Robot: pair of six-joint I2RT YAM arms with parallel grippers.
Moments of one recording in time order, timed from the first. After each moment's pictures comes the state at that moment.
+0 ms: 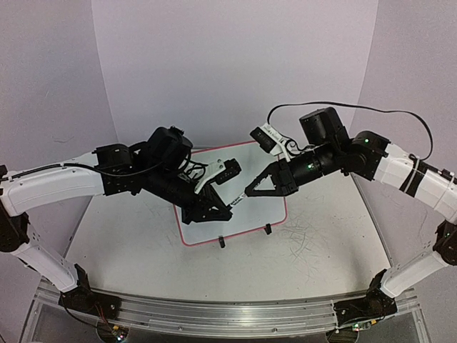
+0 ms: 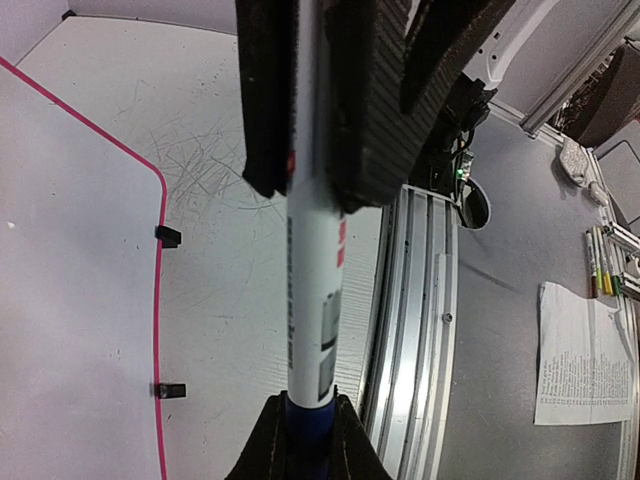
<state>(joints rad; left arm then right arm) -1.06 1.45 1.33 -0.56 0.43 0.06 0.83 1.41 1.41 -0.63 -0.68 0.28</state>
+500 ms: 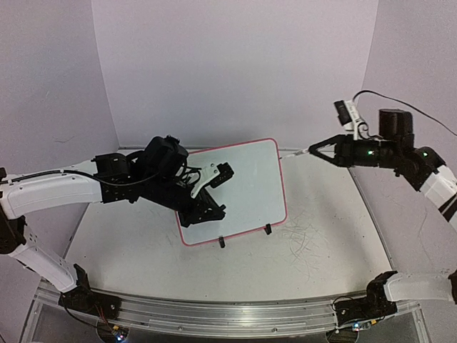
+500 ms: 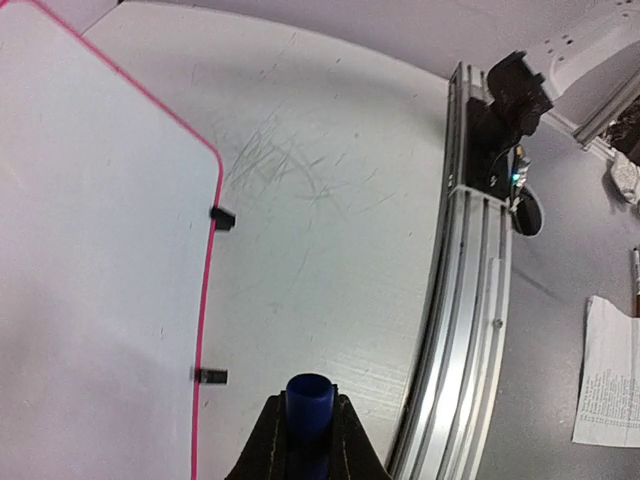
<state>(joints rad) -1.06 1.42 1.24 -0.49 0.30 0.04 0.46 1.10 1.20 -0.50 -0.66 0.33</state>
